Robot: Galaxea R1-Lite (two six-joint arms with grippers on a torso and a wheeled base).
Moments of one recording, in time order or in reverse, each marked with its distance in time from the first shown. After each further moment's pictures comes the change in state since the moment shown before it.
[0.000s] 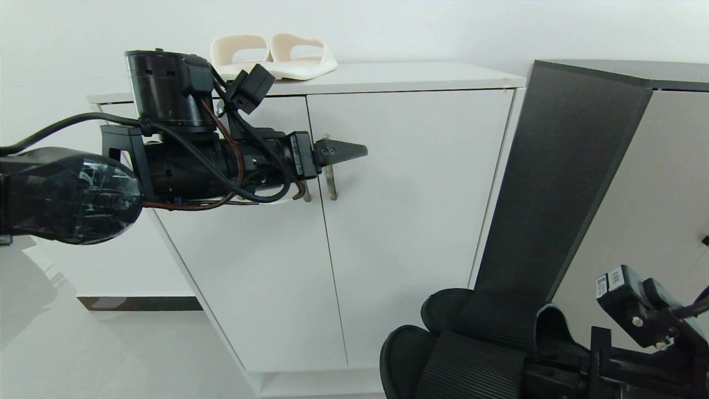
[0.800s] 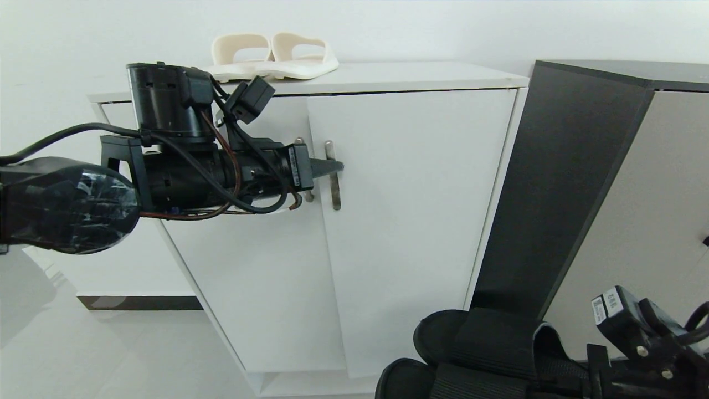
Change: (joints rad) left arm -0.021 -0.020 0.056 -0.005 0.001 0.027; right arm 0.001 -0.002 0.037 -0.001 0.098 -0.025
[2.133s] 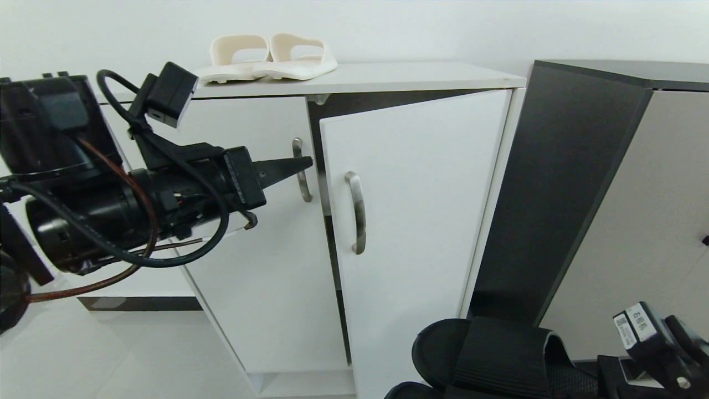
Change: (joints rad) left arm 0.017 -0.217 0.297 -0.269 0.008 -0.077; right arm 0.003 -0.045 0.037 -0.011 0.078 -0.046
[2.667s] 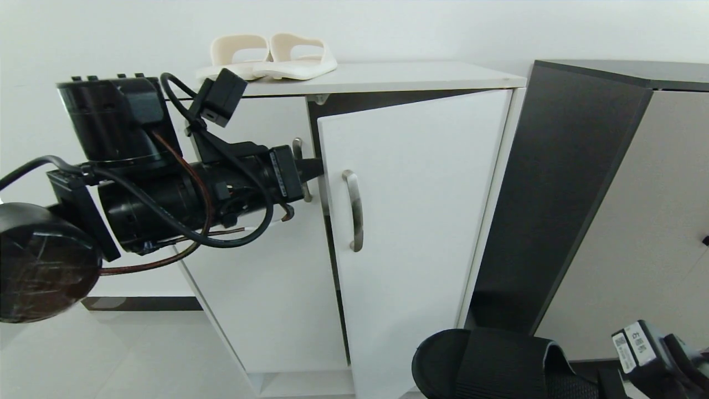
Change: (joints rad) left arm -0.048 0.117 -0.087 -0.002 0.000 0.002; right arm 0.021 -0.001 0.026 0.003 0.000 -0.051
